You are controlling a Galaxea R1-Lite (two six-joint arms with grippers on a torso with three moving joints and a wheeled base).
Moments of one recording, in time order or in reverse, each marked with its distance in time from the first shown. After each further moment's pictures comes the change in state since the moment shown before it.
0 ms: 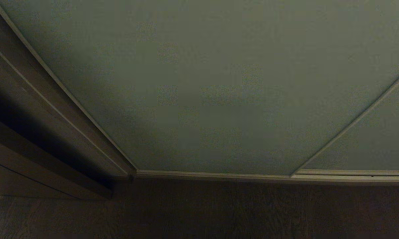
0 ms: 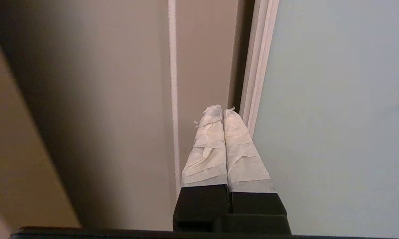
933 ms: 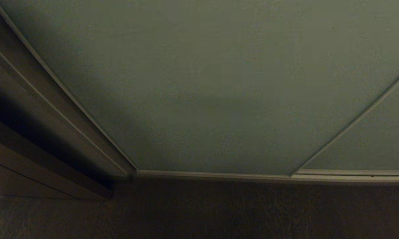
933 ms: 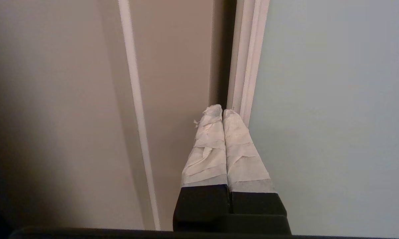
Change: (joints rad) left arm 0.000 0.139 -0.134 0.003 -0.066 -0.002; right arm 0.000 0.000 0.000 0.000 0.000 0.000
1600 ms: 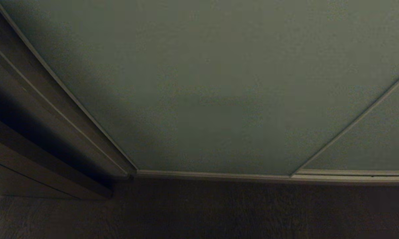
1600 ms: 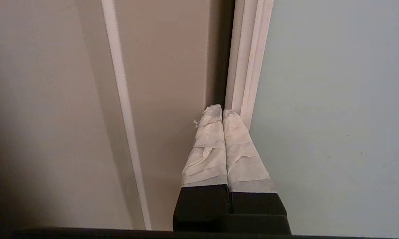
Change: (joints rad) left arm -0.002 0.037 -0.040 0.007 -0.066 -0.018; right arm 0.000 0.000 0.000 0.000 0.000 0.000
